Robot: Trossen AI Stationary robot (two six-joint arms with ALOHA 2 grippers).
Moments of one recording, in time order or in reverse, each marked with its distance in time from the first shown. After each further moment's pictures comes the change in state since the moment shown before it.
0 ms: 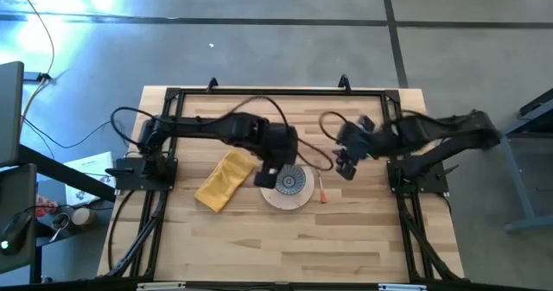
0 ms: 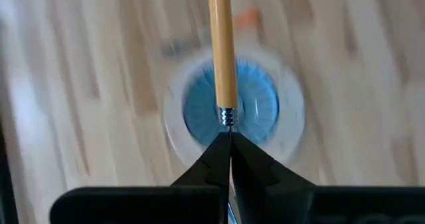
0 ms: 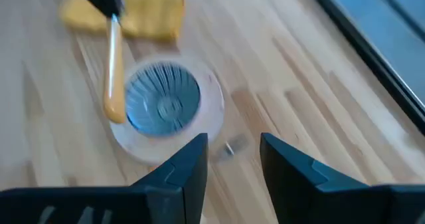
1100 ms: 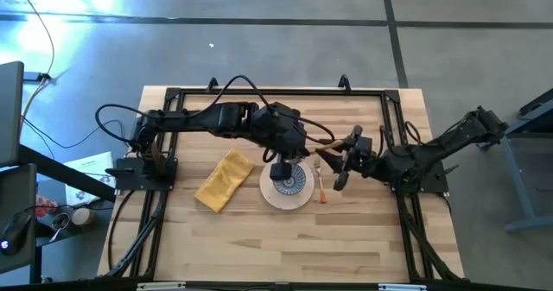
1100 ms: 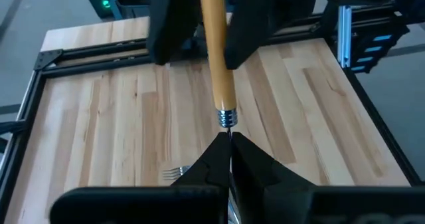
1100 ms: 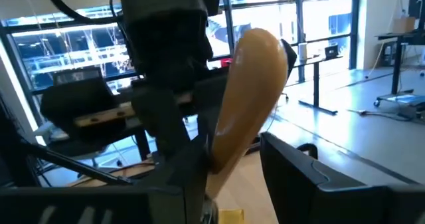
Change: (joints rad) left arm 0.026 -0.076 0.000 0.388 0.113 -0.086; right arm 0.209 -0.184 -0.636 1.575 0.387 -0.481
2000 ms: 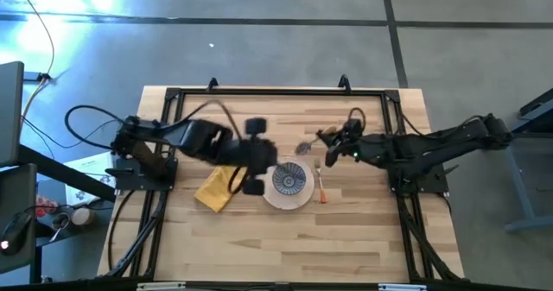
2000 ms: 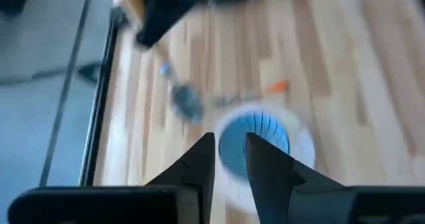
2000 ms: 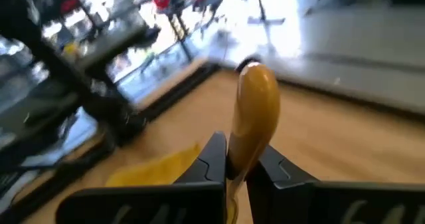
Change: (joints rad) left arm -0.200 -0.116 0.002 -0.321 -0.453 -0.093; right arm -0.242 -0.027 -0.016 -0.450 -0.093 0.542
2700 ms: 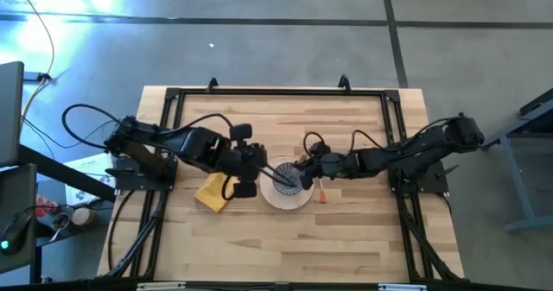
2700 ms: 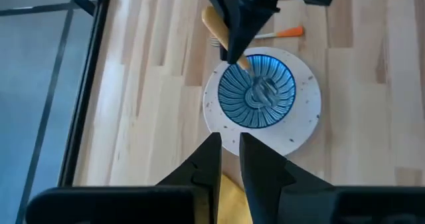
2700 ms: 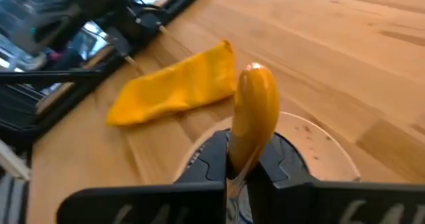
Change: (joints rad) left arm -0.040 -0.062 -0.157 -0.117 -0.066 -0.226; right arm 0.002 0.402 -0.006 0.189 -0.292 0.175
